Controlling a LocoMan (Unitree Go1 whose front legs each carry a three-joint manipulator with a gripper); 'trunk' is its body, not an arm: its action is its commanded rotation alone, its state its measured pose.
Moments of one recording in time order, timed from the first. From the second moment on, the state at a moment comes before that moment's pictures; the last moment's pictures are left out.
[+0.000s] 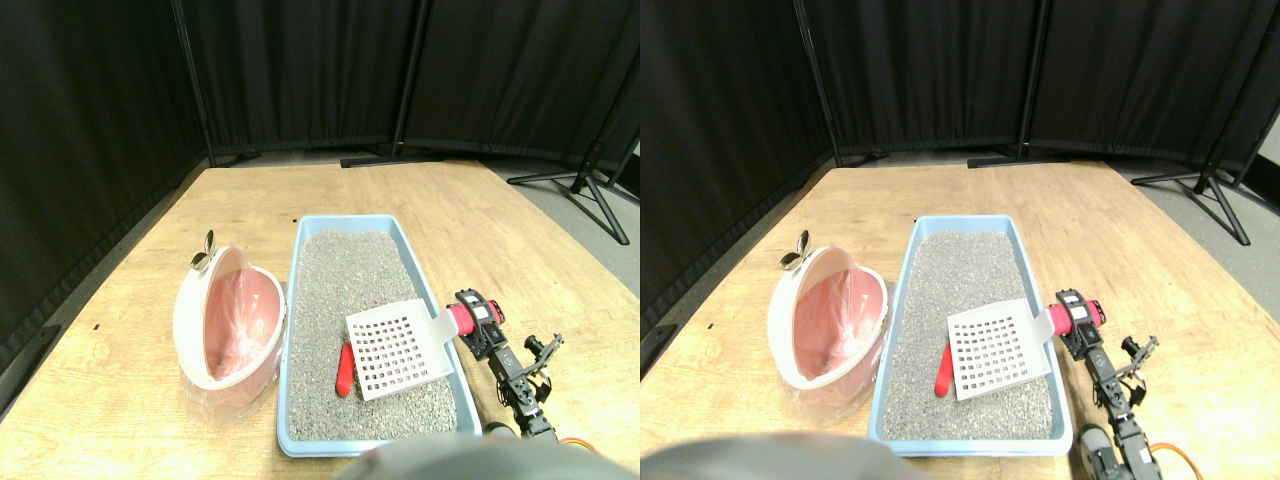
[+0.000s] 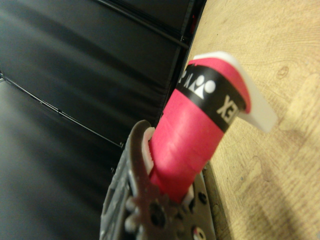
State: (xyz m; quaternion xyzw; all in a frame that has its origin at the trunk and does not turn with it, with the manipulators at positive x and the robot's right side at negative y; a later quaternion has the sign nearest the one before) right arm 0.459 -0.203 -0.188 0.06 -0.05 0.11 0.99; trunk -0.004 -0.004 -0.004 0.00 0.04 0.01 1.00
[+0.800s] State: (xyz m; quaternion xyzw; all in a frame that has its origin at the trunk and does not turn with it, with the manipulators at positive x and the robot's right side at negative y) right arm 0.466 -0.194 -0.120 -0.10 -0.06 0.17 0.98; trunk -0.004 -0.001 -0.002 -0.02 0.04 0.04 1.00
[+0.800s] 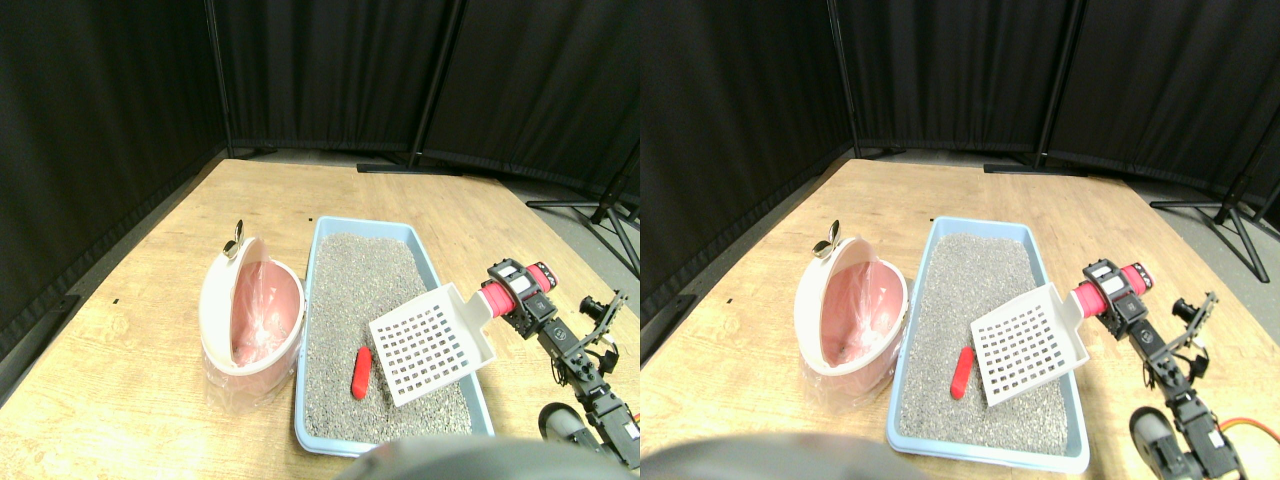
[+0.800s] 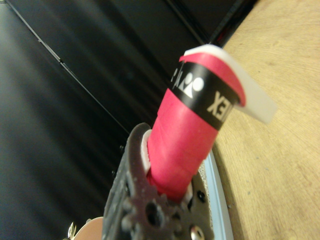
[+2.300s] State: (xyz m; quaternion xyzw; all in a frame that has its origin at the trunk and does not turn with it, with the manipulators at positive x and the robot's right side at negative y) right arm 0.496 -0.159 -0.089 -0.29 -0.03 0.16 0.94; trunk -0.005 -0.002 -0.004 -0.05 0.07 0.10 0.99
